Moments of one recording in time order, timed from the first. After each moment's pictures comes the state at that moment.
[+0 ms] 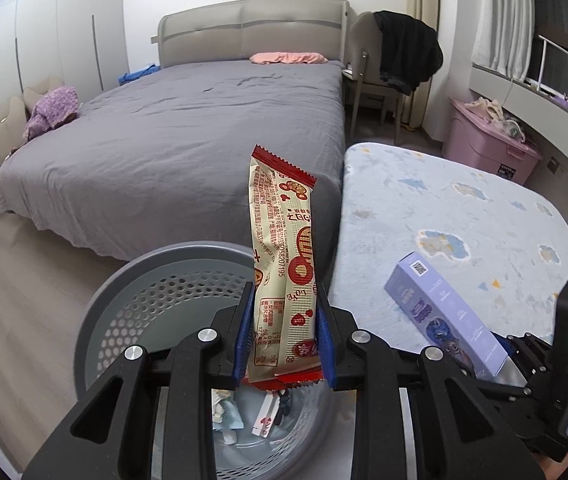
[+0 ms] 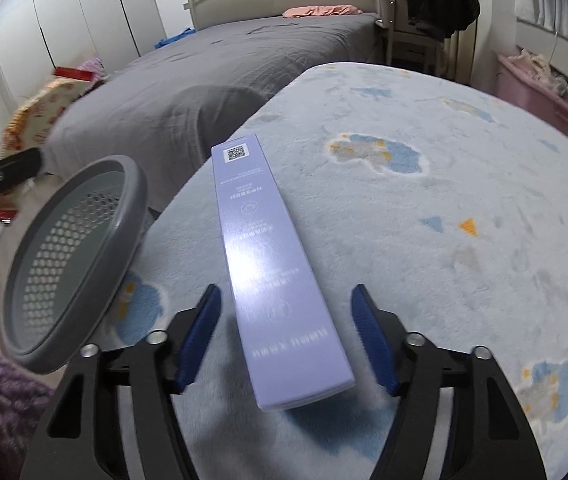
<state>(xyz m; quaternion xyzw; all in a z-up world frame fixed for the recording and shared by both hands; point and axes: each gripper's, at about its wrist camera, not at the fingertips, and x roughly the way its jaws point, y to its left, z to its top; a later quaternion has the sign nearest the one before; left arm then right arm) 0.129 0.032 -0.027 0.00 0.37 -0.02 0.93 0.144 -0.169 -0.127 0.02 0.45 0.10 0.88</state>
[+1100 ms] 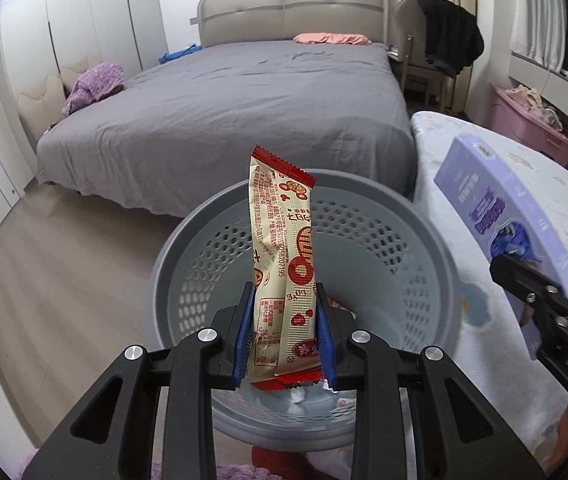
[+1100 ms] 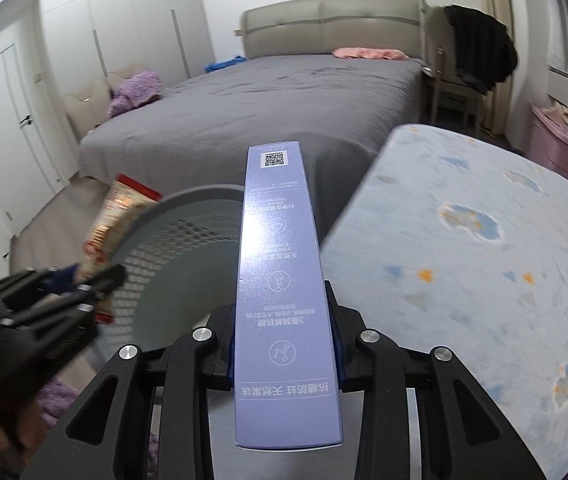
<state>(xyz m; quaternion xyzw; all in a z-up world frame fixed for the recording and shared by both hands) 0.080 0.110 -0.064 0.01 0.40 0.05 0.91 0.095 -0.064 -0.066 0.01 0.38 0.18 0.91</state>
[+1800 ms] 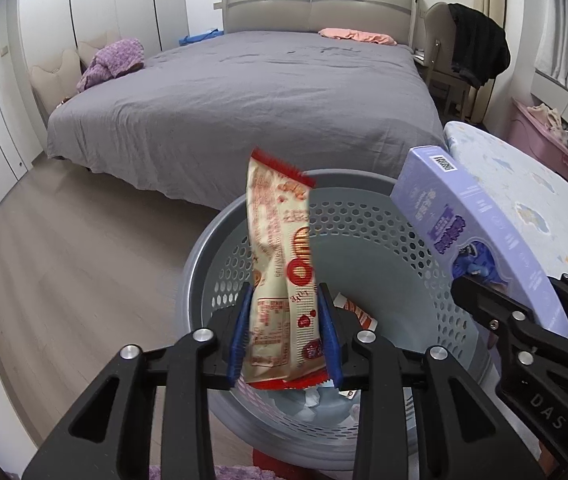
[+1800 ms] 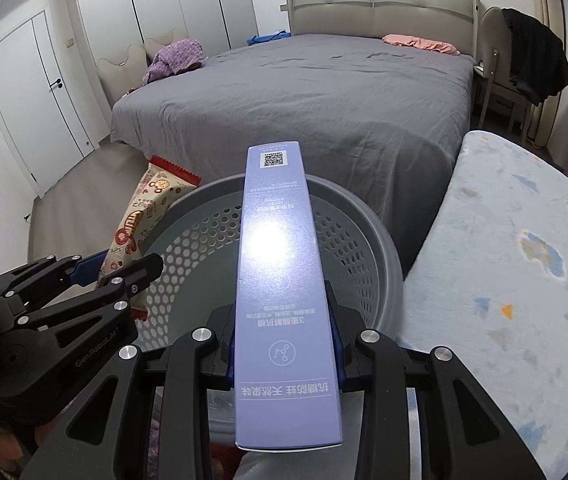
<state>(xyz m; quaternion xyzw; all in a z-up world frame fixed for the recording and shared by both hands) 0.093 0.148 -0.070 -0.02 0.41 0.08 0.91 0.123 0.001 -0.074 -0.03 0.42 0.24 0.88</state>
